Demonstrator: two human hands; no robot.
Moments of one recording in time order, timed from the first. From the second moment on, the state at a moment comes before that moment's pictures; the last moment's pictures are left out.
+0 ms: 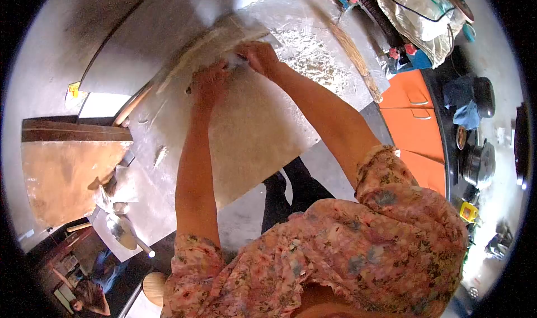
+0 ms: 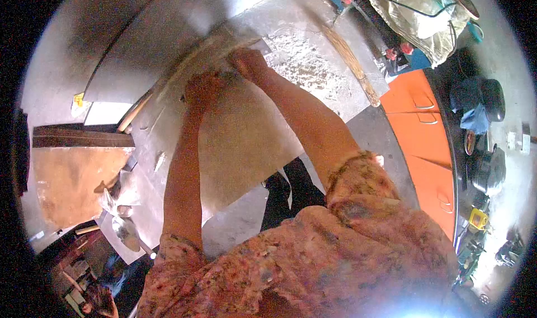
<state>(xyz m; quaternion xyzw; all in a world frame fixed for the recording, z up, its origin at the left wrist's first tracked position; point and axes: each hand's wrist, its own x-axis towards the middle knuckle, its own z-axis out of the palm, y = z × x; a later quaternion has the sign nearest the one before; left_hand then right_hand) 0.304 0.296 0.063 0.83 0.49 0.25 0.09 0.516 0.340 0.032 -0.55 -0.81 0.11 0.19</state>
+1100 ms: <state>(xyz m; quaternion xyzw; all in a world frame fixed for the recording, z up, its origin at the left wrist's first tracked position) 0.244 0.051 0.053 0.87 0.45 0.12 0.13 0.468 0.047 0.050 -0.51 -0.83 0.05 0.21</state>
